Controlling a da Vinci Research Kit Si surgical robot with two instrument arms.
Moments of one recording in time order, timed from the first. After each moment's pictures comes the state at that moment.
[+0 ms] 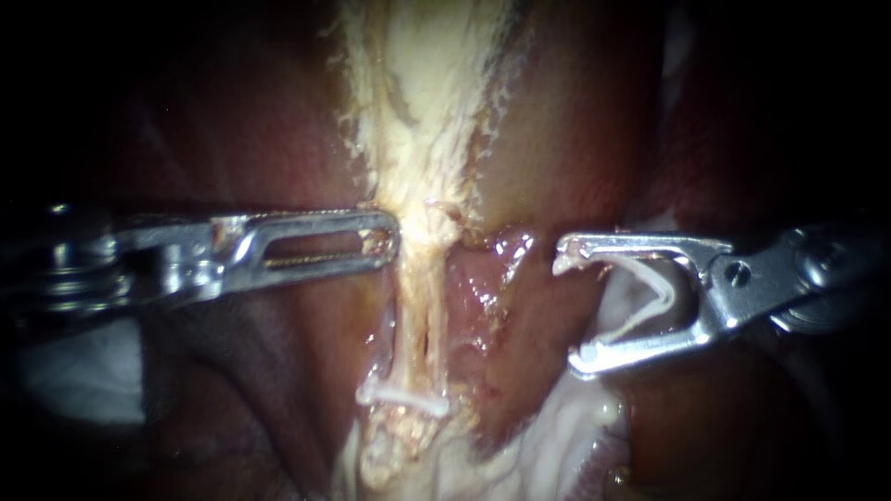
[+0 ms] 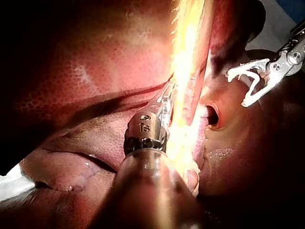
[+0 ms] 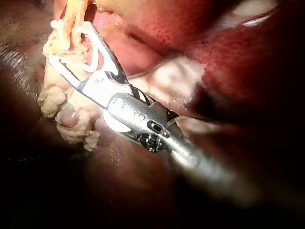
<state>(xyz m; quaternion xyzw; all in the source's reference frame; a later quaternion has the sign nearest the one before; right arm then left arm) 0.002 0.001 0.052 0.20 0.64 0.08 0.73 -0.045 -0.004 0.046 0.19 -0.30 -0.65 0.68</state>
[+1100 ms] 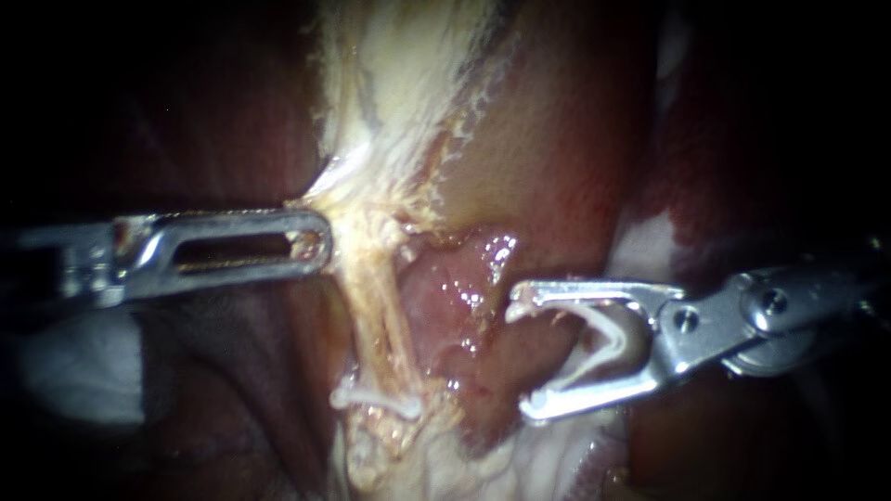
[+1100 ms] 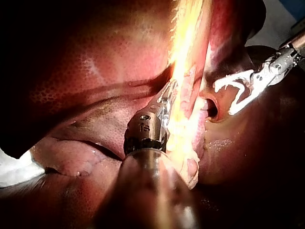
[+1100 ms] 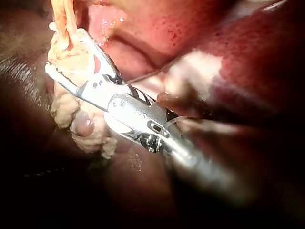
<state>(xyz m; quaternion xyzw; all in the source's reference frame) 0.008 -0.003 0.055 0.25 0.62 0.09 0.74 -0.041 -0.004 0.039 0.18 -0.30 -0.65 0.67</state>
